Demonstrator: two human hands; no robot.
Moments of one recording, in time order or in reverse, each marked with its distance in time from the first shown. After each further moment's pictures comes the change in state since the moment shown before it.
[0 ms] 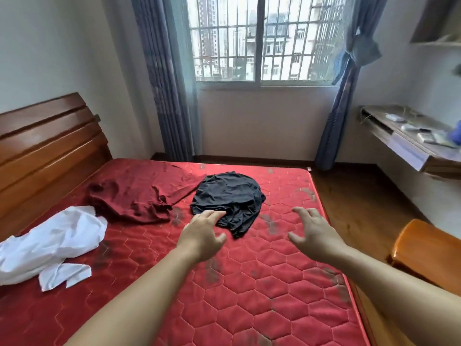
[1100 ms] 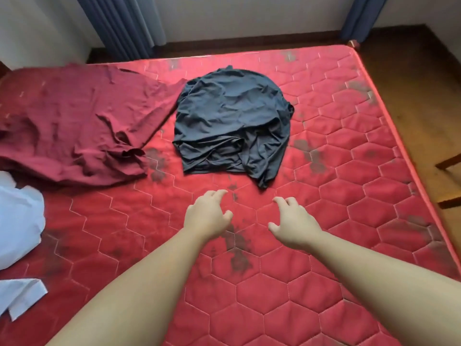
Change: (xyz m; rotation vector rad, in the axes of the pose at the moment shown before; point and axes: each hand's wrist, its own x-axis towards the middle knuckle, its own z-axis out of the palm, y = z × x) left_hand 0.292 -0.246 0.251 0.045 -0.454 -0.124; right_hand 0.309 -0.024 0.365 -0.021 -0.446 0.279
